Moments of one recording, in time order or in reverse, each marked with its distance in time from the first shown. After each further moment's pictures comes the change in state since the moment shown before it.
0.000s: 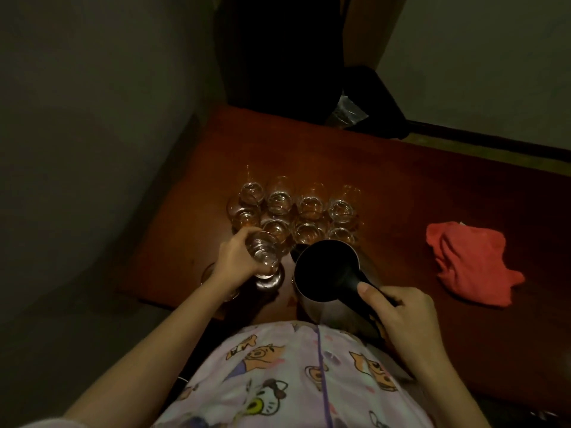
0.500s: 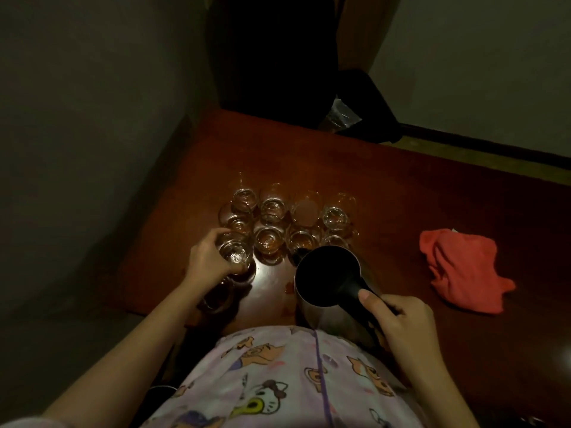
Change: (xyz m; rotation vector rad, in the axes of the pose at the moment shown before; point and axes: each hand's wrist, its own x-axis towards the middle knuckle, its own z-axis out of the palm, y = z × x) left_hand 0.021 -0.021 -0.022 0.032 0.068 -0.029; right_hand 0.009 0.004 -0.001 0.027 0.019 0.057
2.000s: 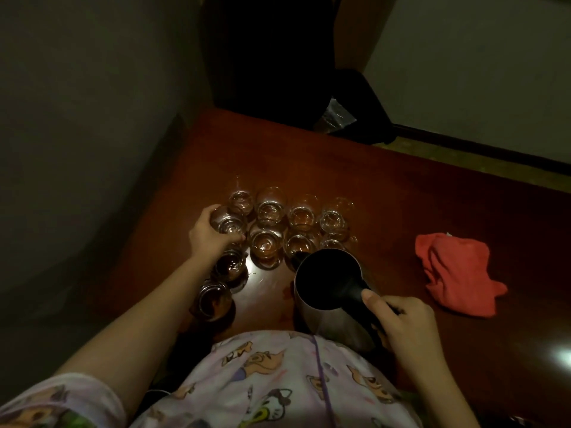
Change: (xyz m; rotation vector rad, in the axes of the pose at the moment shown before) left_hand 0.053 0.010 0.005 -0.210 0.140 -0.140; right_hand 0.014 -0.001 -0.003 -0.055 -0.010 0.019
